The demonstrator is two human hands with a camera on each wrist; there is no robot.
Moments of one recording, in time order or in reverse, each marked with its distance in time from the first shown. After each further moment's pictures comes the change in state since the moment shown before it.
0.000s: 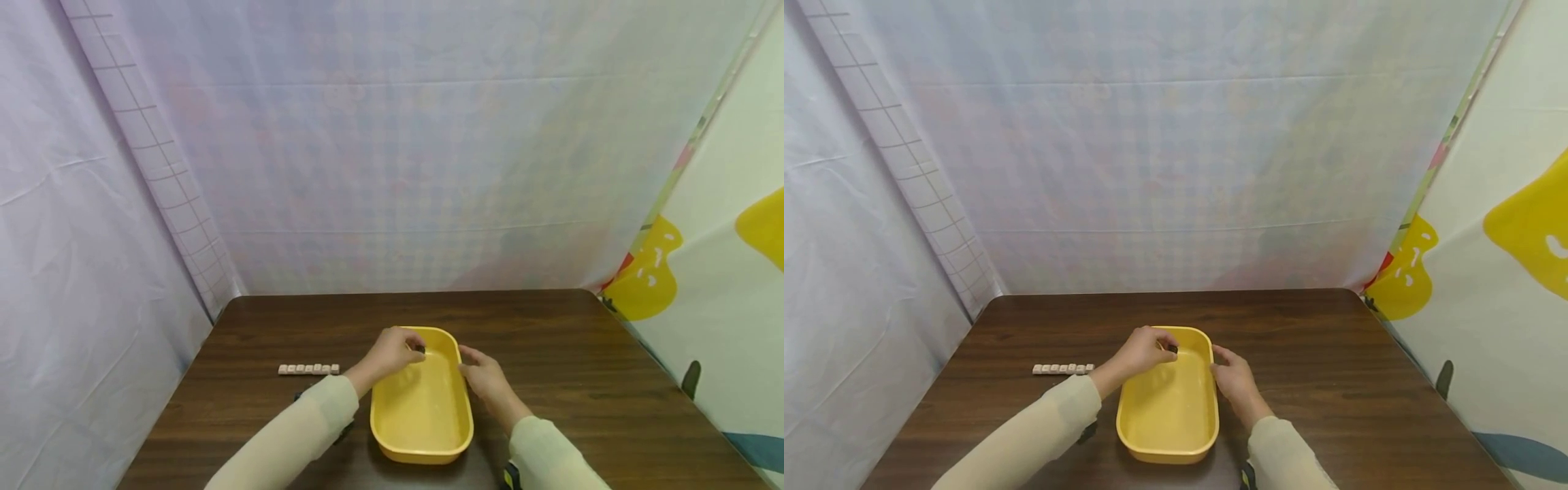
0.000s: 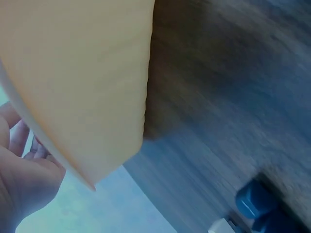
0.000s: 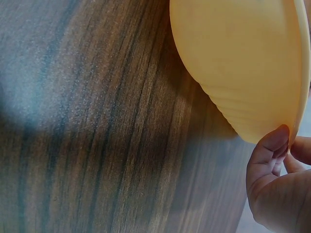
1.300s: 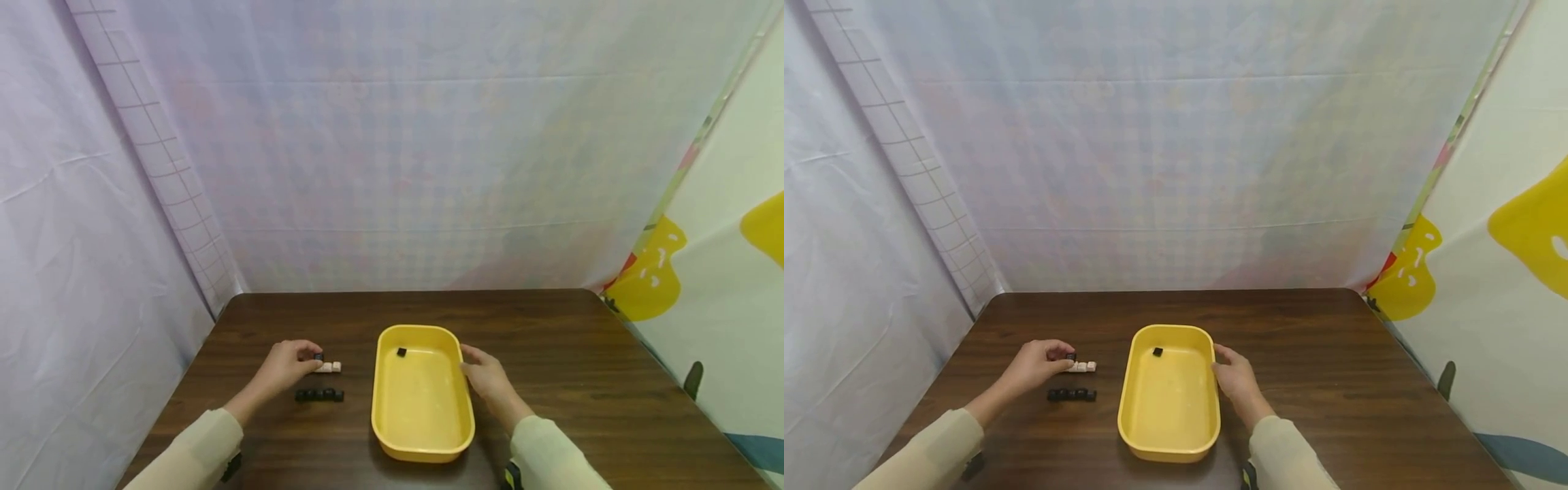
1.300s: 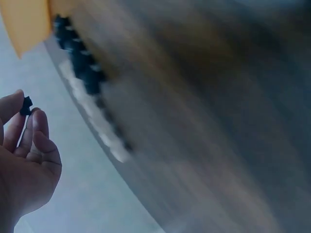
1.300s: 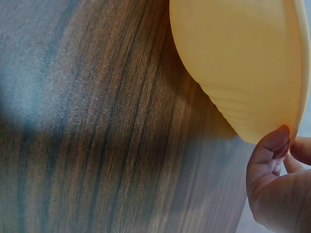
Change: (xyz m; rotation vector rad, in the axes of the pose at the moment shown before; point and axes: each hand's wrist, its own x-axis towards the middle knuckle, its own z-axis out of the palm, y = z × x) left_hand -0.113 -0.096 -0.107 0.066 0.176 -0.195; right_hand 0.003 0.002 0.001 -0.021 0.005 -0.015
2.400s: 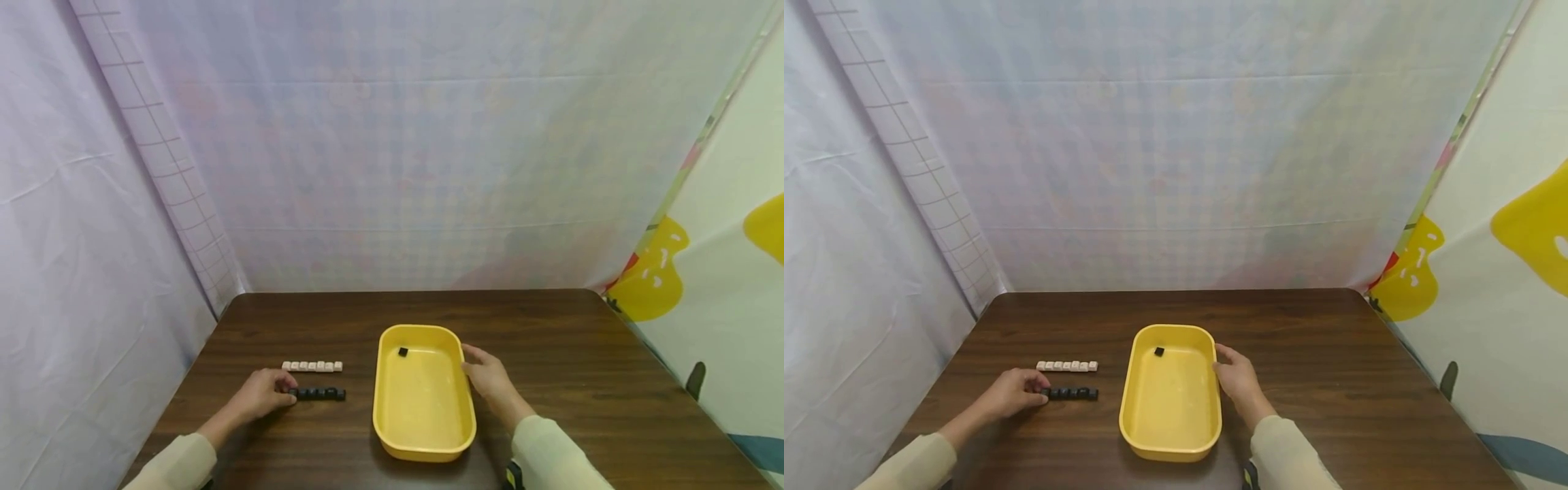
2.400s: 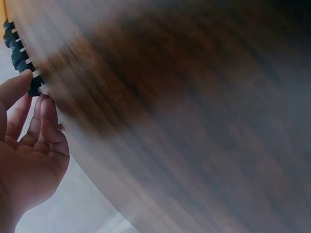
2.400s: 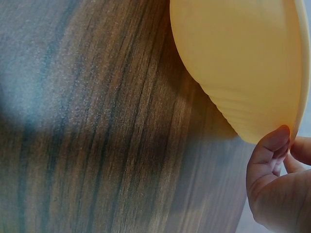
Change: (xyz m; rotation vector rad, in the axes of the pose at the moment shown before) left_hand -0.039 -0.060 -0.009 0.058 -0.128 0.095; right_hand -0.001 0.001 0.001 -0.007 -0.001 -0.002
